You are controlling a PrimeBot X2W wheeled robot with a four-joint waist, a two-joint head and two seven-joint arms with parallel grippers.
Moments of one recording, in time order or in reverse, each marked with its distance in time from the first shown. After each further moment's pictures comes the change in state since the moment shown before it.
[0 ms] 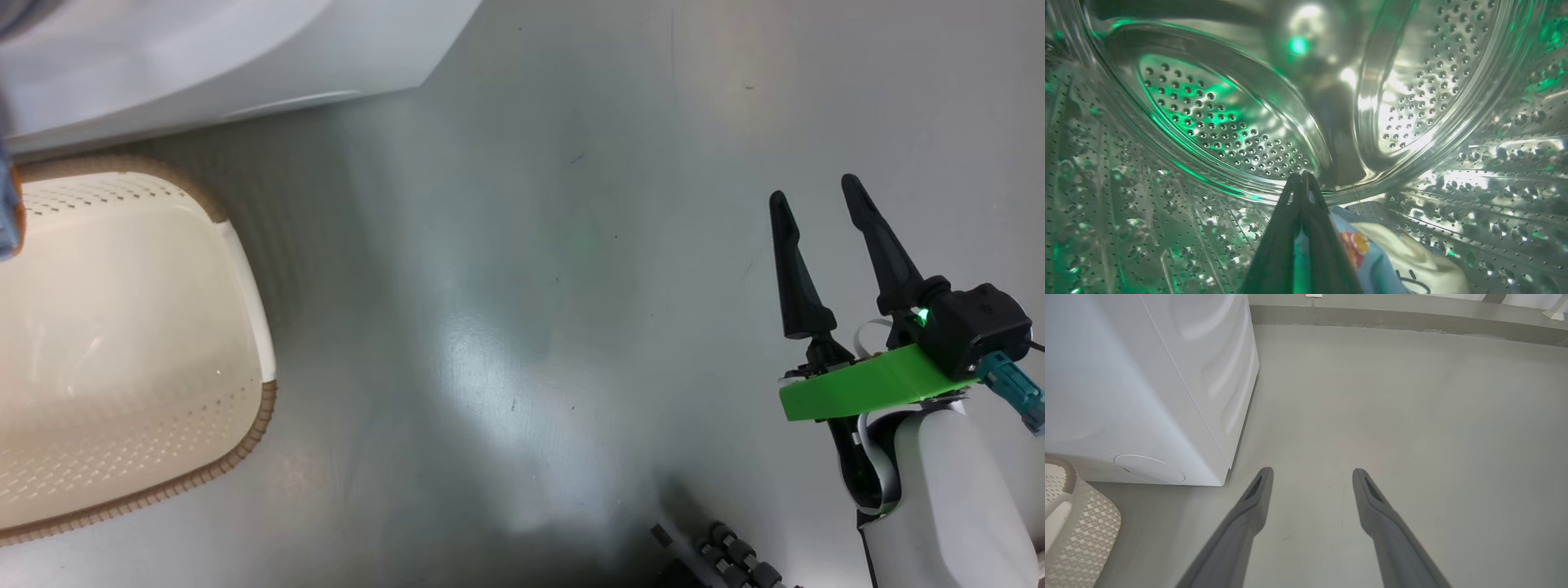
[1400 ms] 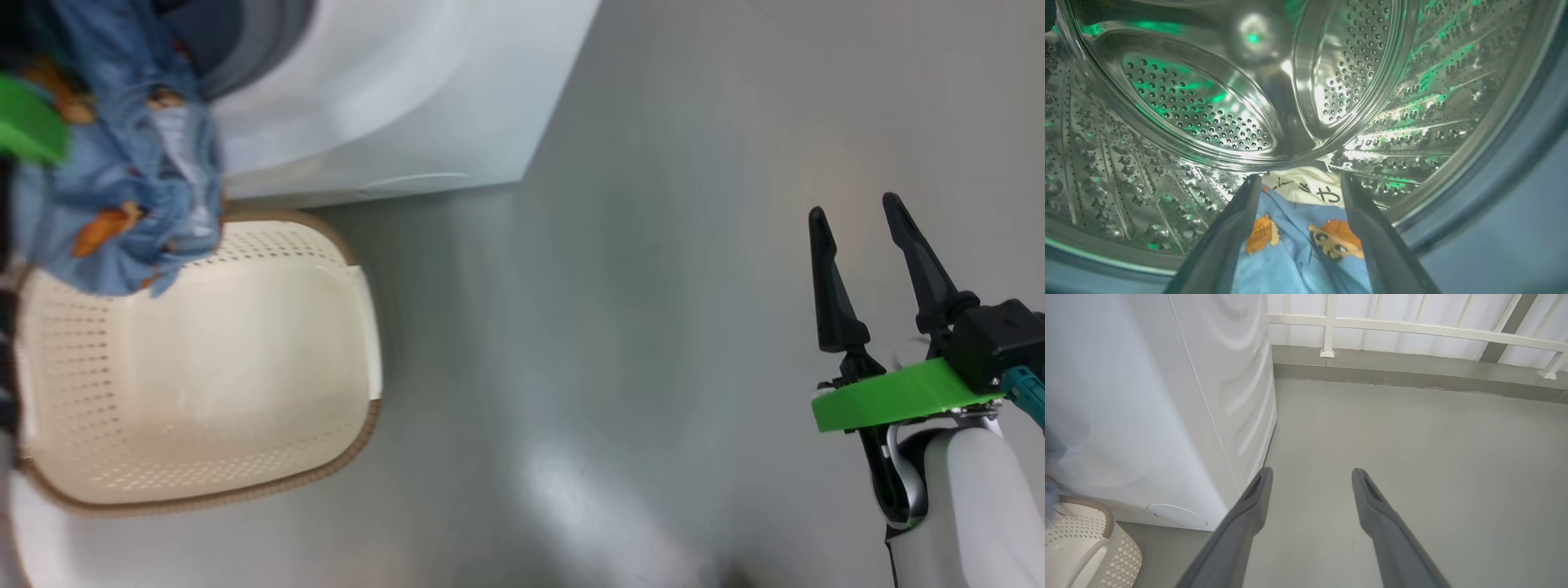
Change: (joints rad) left arm 0.463 -0.147 -0.058 -0.225 -0.094 -0.009 -0.005; right arm 0.036 0.000 -0.076 -0.017 -0.071 0.000 0.018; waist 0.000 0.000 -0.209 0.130
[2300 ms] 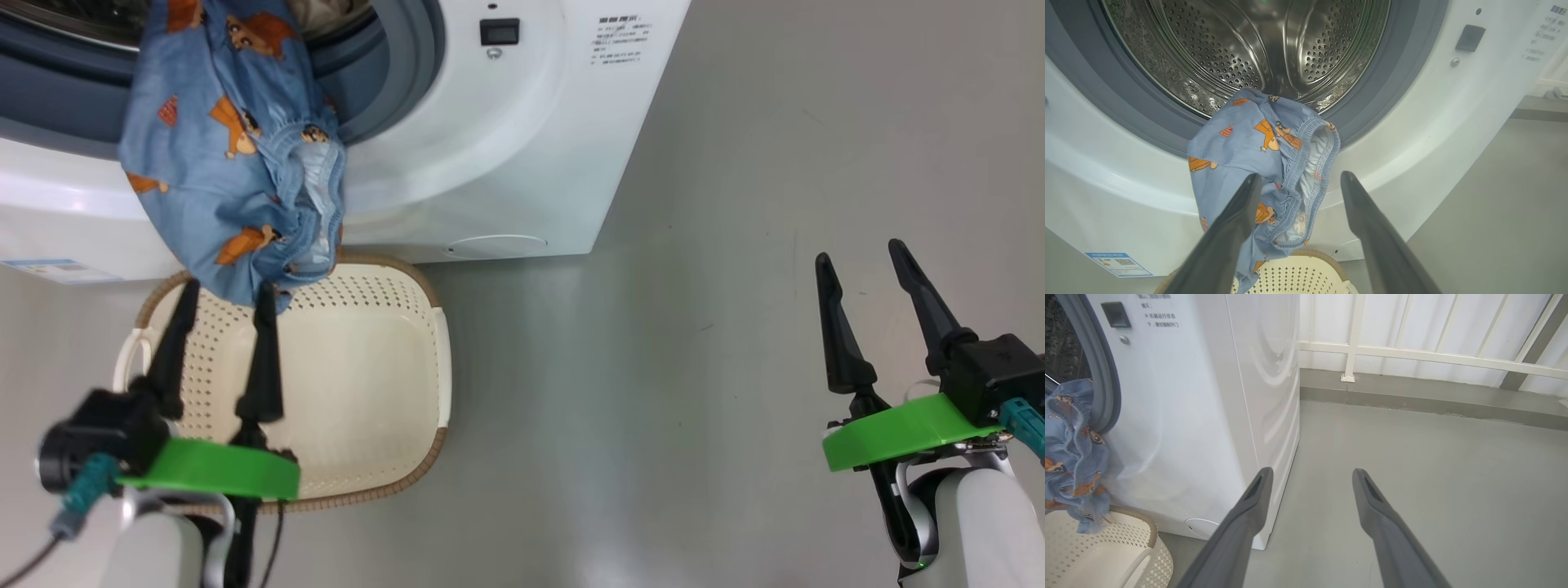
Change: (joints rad) left arm 0.803 -0.238 0.075 -0.578 -0.021 0.072 0.001; right arm 0.095 -0.001 -0.021 -0.062 -0.033 0.000 0.065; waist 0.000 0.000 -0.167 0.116
